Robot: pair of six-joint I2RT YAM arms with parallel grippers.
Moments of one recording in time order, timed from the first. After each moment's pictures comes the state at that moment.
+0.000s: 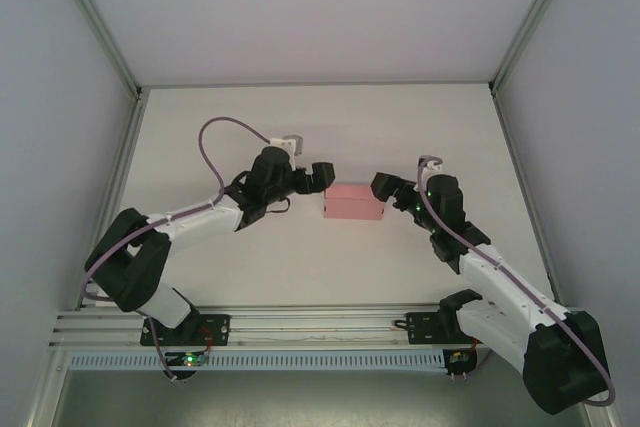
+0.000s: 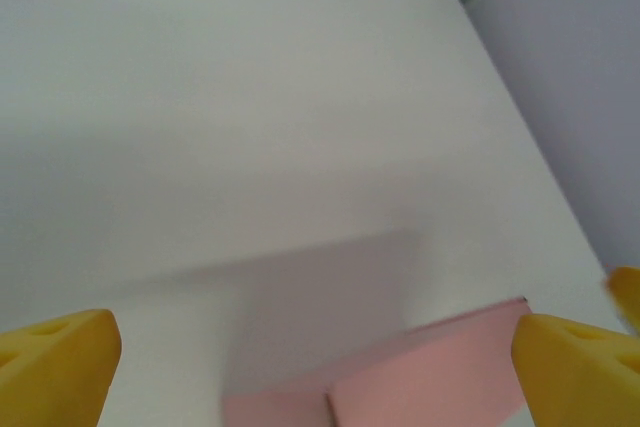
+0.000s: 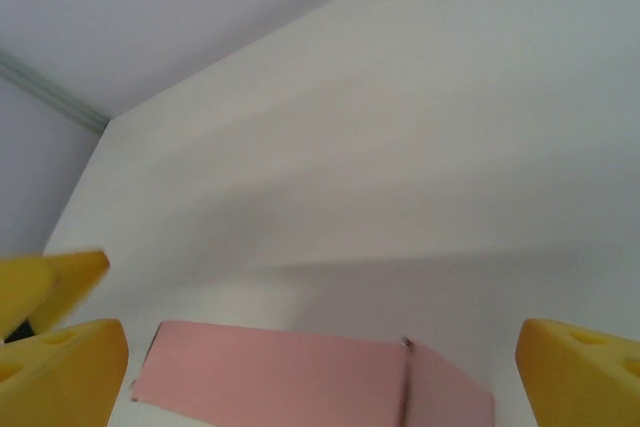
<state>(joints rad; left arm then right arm) -0.60 1.52 0.89 0.14 0.10 -0.62 0.33 0.93 0.47 0.07 -0.16 0.53</state>
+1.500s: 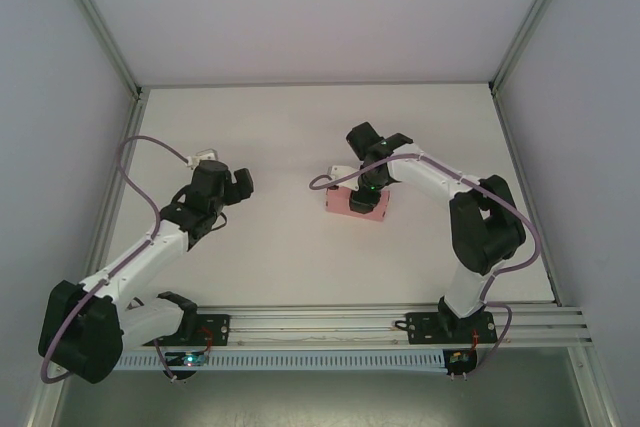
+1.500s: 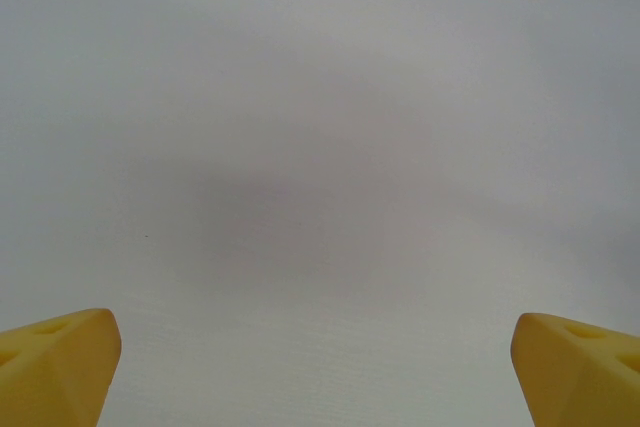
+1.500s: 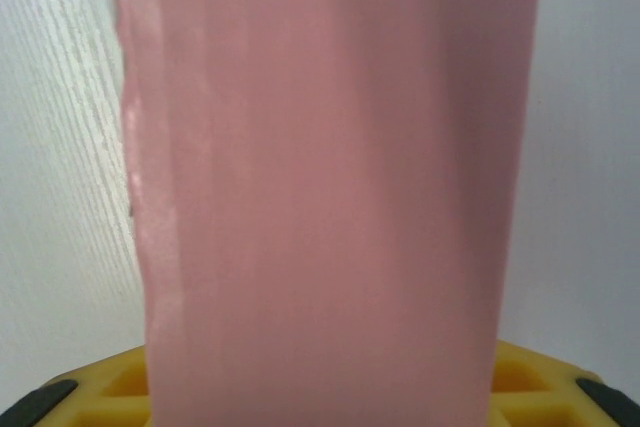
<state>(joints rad) -0.33 1.10 0.65 -0.24 -0.24 -0.55 0.51 1.77 1.30 -0.90 -0.13 -0.81</state>
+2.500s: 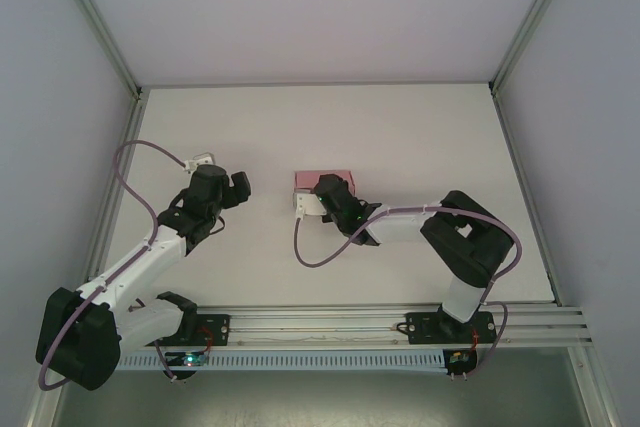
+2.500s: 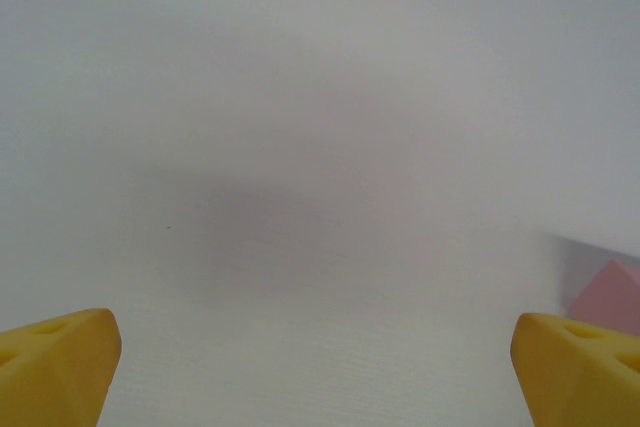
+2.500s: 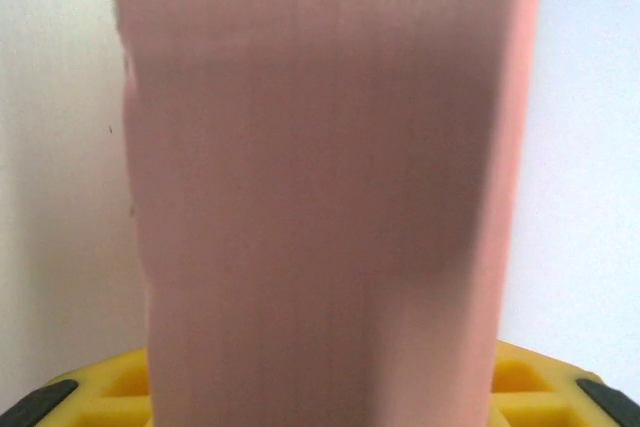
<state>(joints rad) -0.33 1.07 0.61 -0.25 -0.27 -0.55 0.84 1.75 0.81 0.27 0.42 -1.04</state>
